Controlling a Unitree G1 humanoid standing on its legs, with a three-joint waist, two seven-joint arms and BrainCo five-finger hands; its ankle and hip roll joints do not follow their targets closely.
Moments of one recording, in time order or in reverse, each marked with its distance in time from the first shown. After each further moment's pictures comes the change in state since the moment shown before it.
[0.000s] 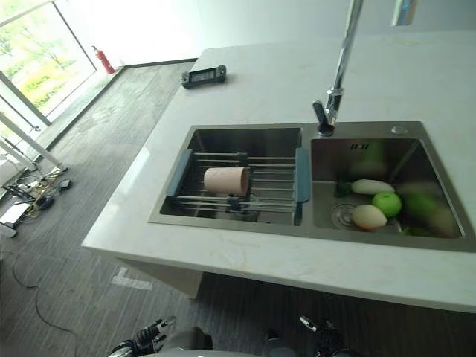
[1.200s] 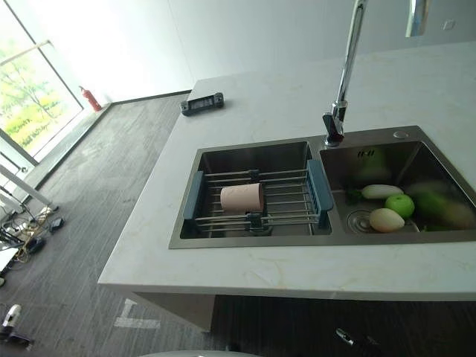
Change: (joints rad) left arm 0.011 0.549 0.531 -0.027 -0.504 0.097 0.121; right arm 0.126 -0.151 -0.036 -0.004 0.006 0.018 -0.008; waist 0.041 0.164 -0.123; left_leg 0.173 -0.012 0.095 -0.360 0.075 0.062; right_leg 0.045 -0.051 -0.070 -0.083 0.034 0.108
